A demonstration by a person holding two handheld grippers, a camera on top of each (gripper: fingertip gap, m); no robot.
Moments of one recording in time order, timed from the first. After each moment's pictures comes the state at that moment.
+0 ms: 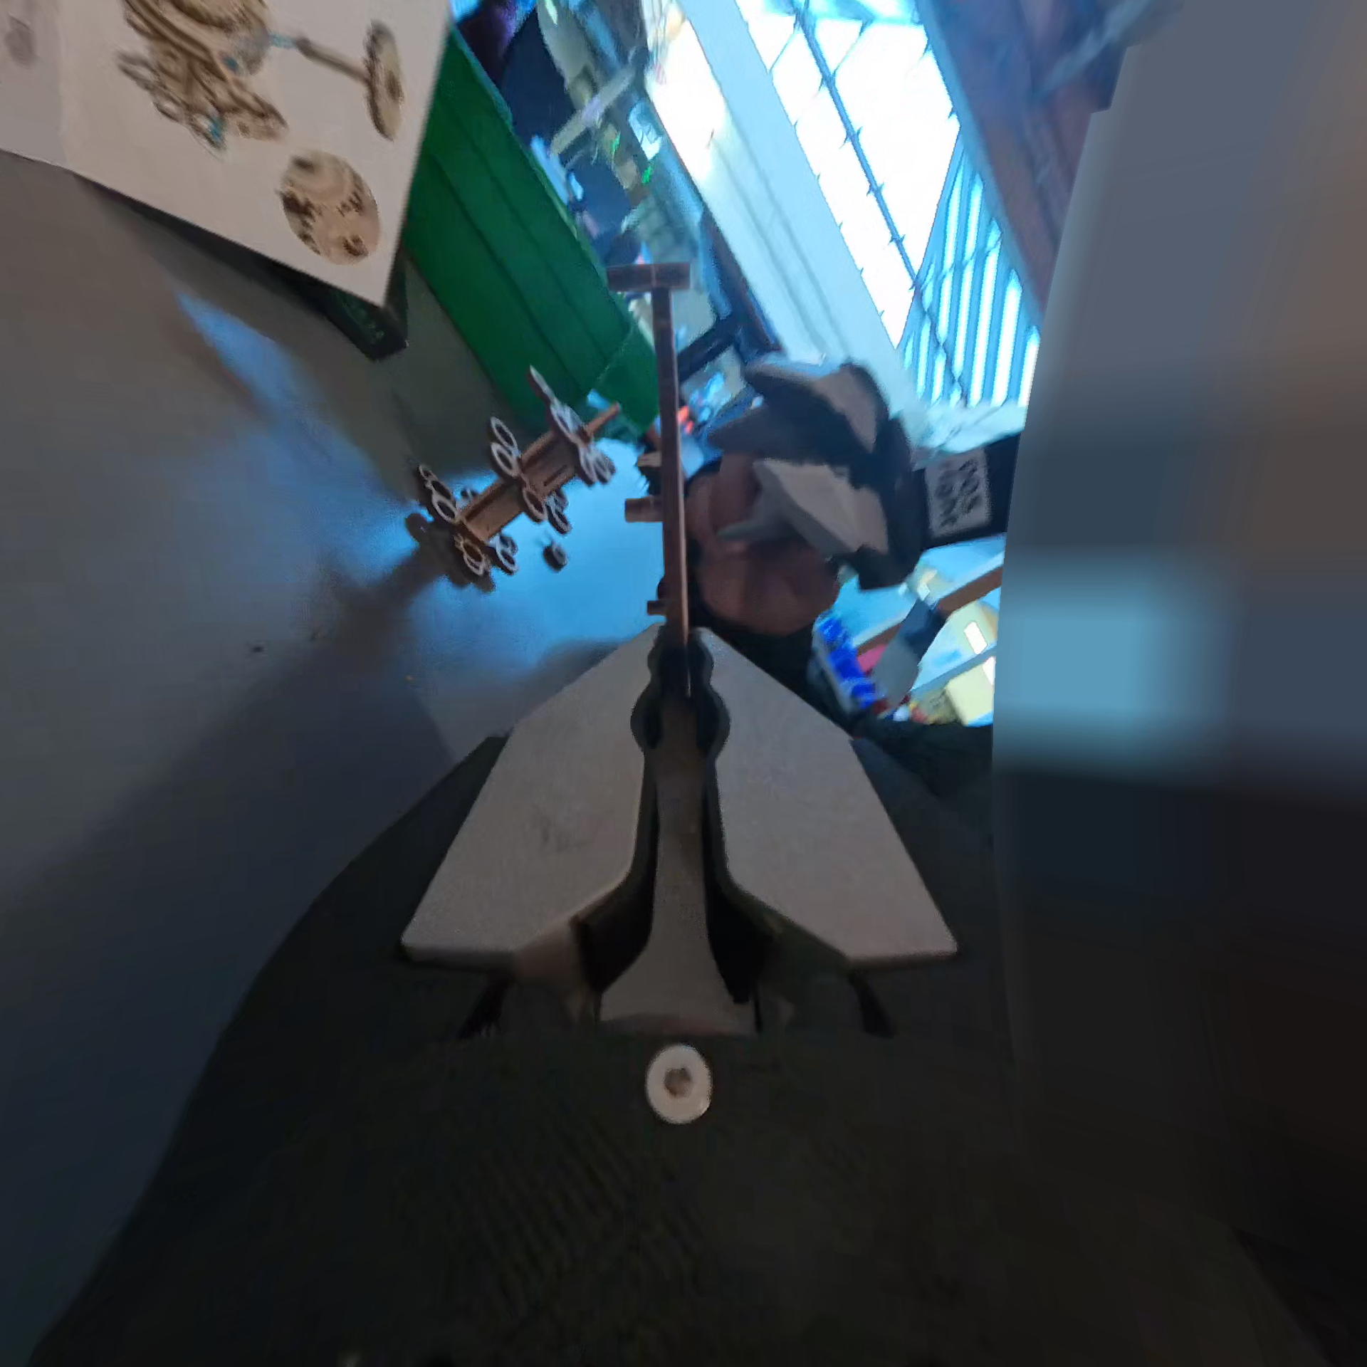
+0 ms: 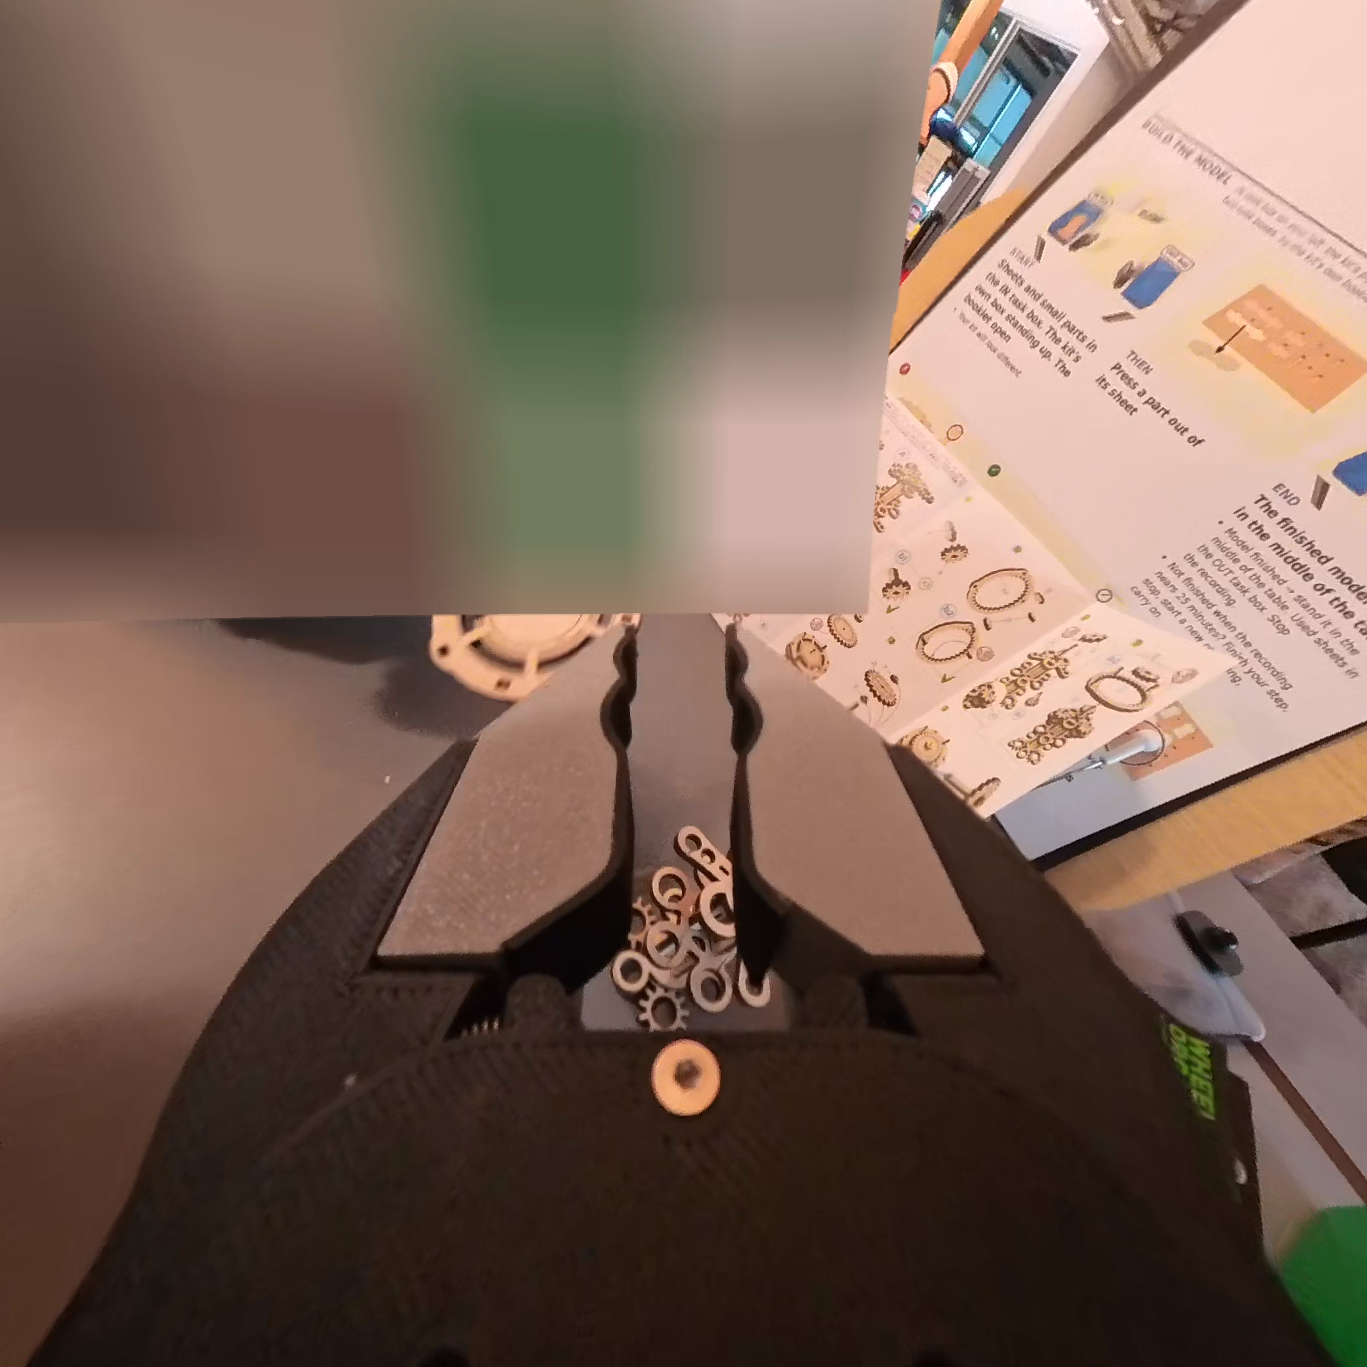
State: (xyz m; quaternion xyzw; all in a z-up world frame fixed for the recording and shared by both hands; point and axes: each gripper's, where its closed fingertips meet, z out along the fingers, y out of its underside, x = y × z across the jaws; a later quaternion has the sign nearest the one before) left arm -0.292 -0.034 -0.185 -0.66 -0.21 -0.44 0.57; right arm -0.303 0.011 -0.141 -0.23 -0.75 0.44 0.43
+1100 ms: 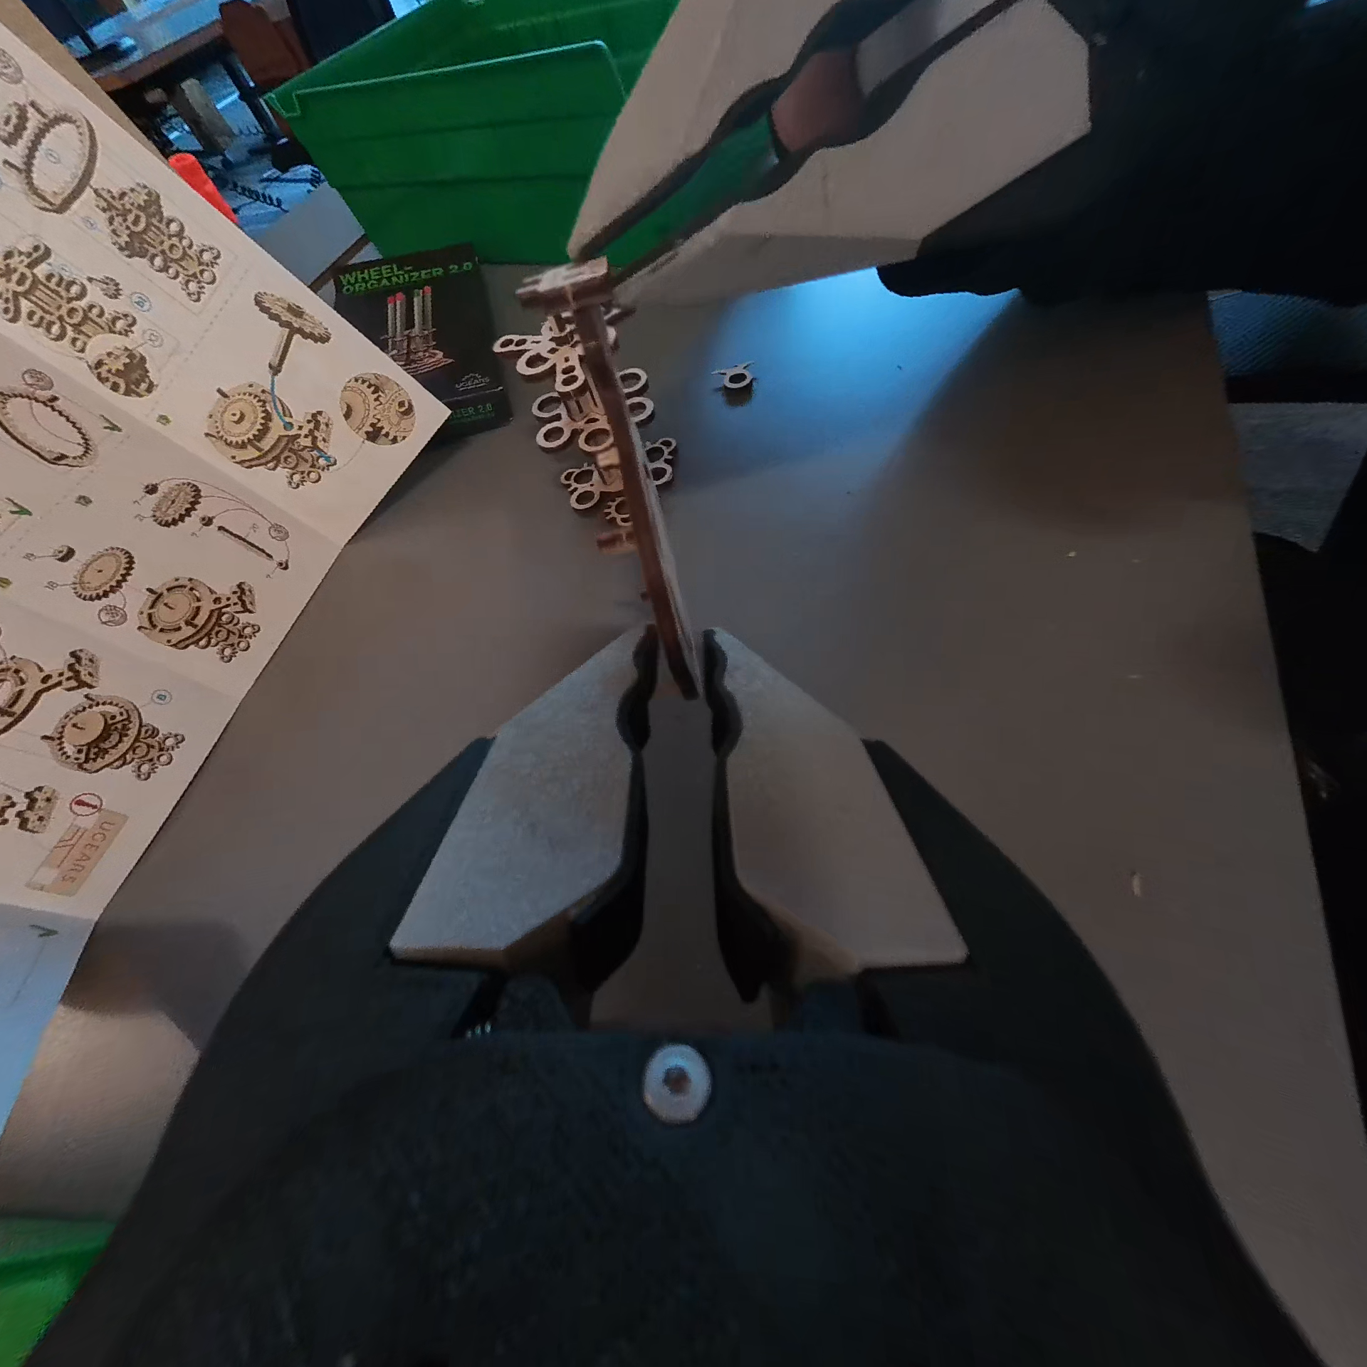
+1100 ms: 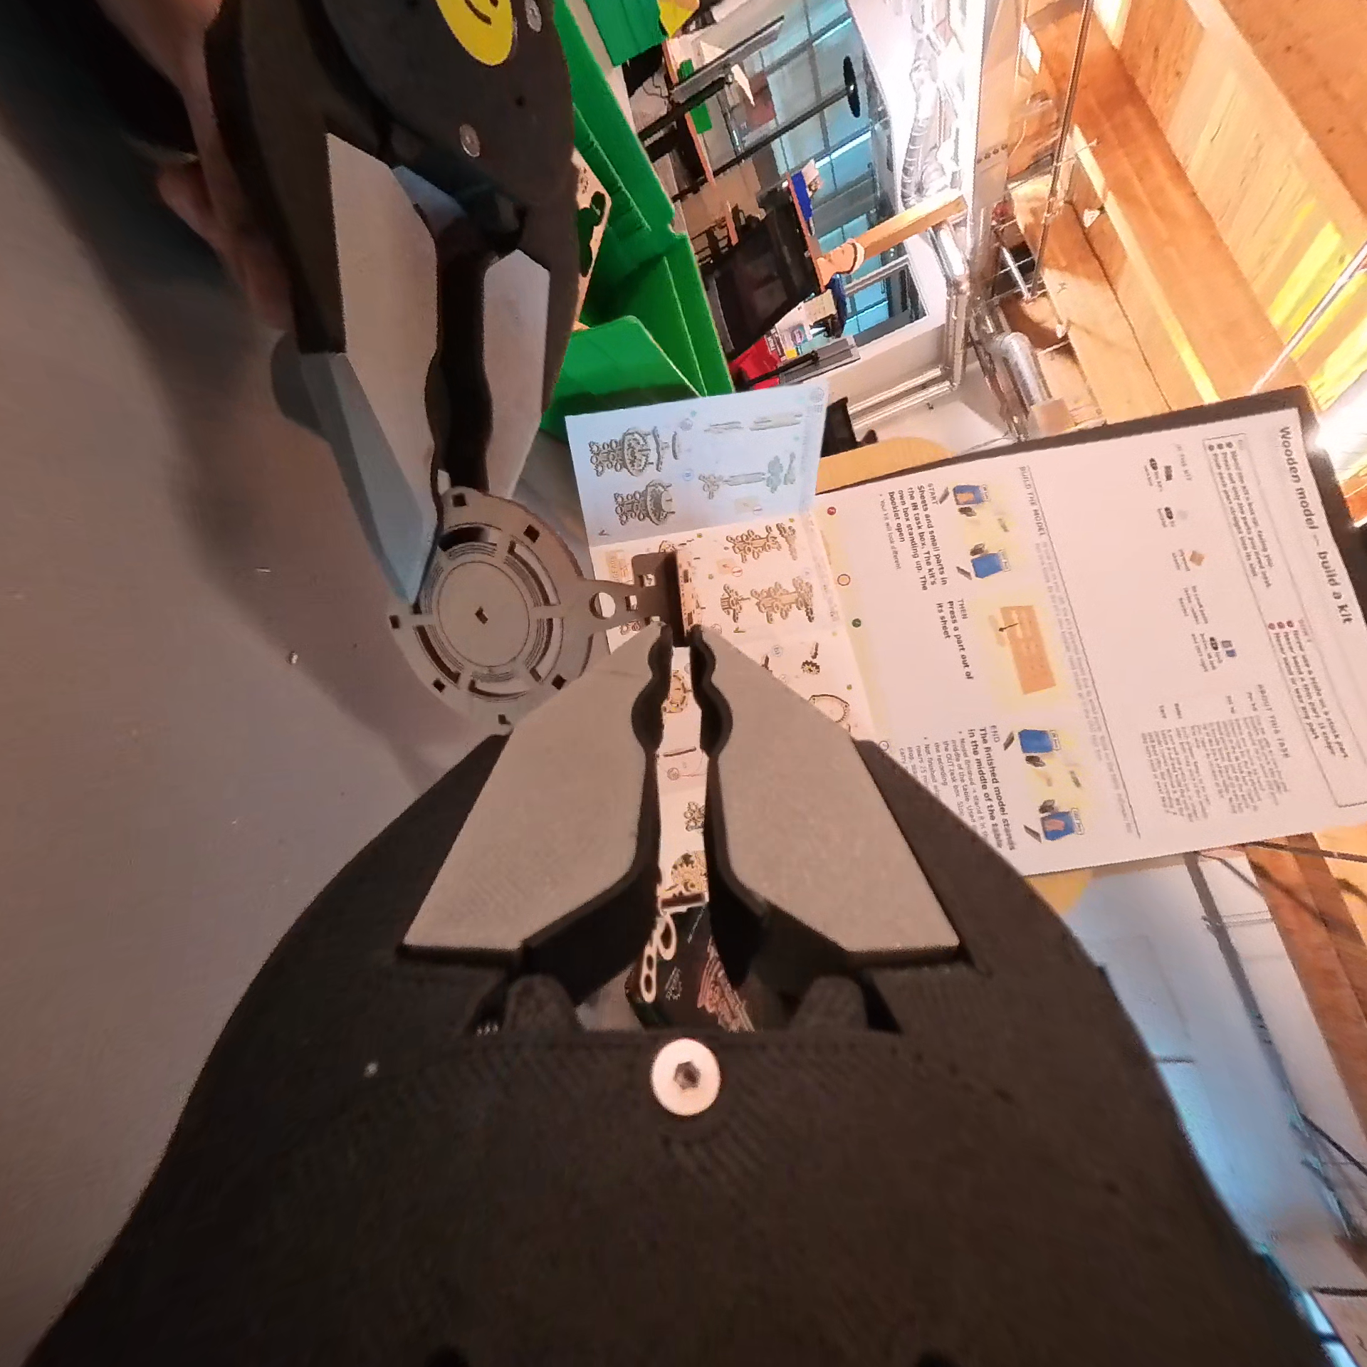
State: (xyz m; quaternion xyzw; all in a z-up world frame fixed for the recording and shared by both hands) left arm -0.276 -0.035 -0.221 -0.83 0.13 0.04 0.54; right arm -0.280 -0.014 -0.148 -0.02 -0.75 0.25 0.61
